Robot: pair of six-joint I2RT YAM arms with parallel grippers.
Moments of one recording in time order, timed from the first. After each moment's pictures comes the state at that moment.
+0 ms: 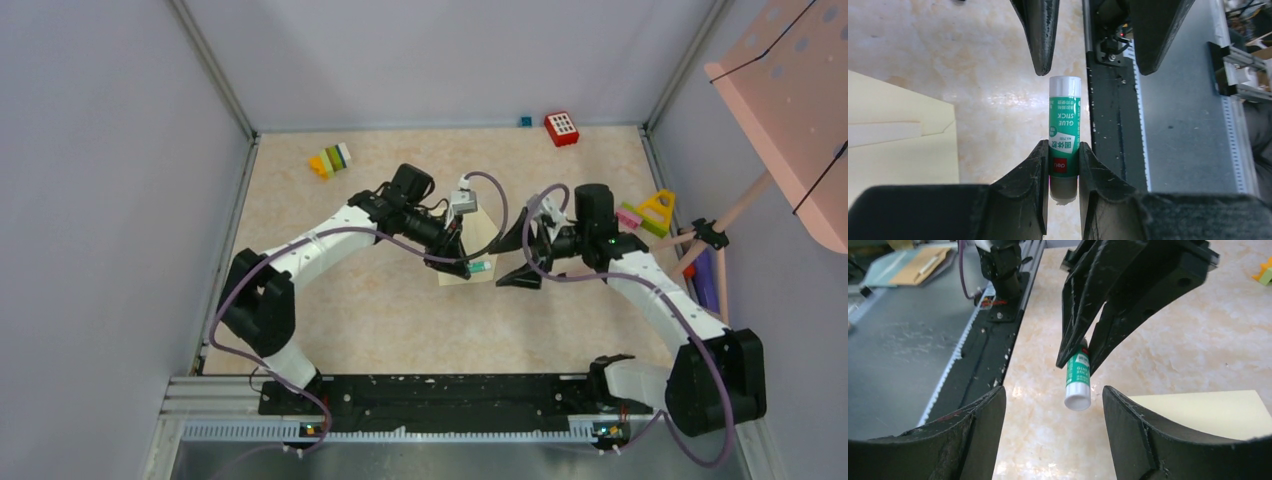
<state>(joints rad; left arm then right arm) -0.65 1.64 1.31 -0.53 1.01 0.27 0.24 1.21 0.83 -0.26 -1.44 -0.50</state>
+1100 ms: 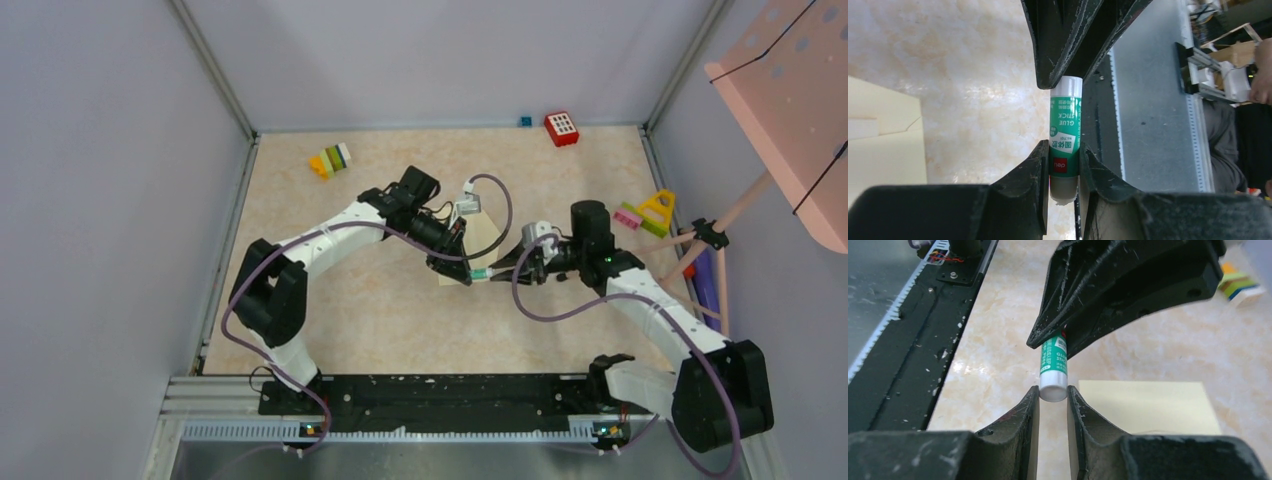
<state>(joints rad) -0.64 1.74 1.34 -0.60 1.15 0.23 0.29 1.09 0.64 -0.13 -1.30 -0.78</state>
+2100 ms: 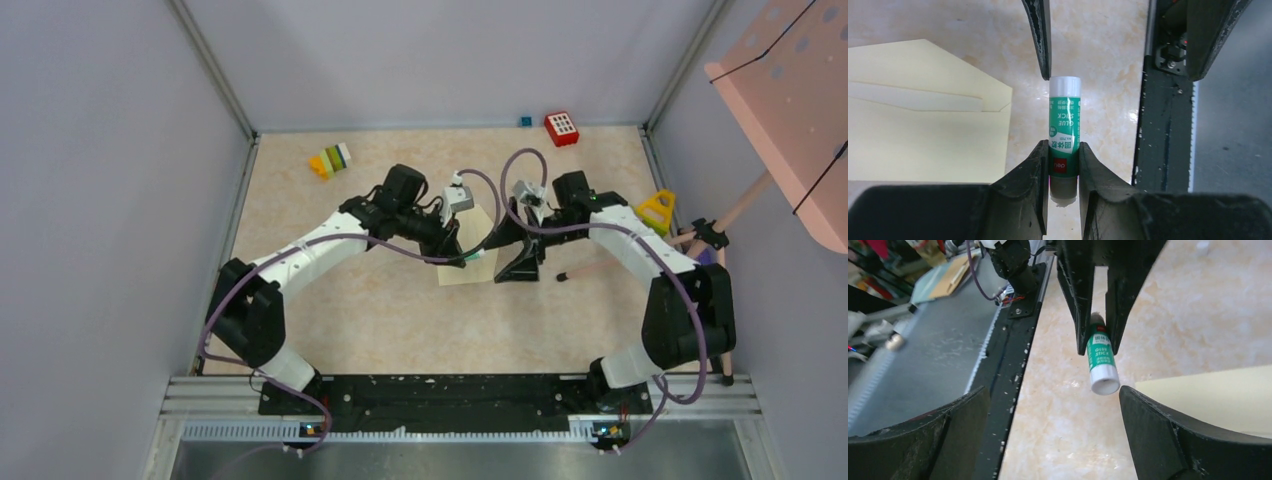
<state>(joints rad) -0.65 1.58 1.24 -0.43 0.77 0.21 0.24 1.52 1.07 -0.78 -1.44 -0.81</state>
